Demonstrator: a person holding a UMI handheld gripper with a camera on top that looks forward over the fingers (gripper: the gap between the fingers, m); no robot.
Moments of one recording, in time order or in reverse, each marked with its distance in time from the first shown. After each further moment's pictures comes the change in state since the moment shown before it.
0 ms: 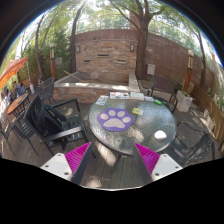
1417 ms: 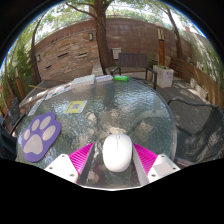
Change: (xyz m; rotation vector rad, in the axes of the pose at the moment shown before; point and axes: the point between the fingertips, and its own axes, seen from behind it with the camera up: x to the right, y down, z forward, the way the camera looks) arm 0.316 0.052 0.357 -0.052 0.180 0.309
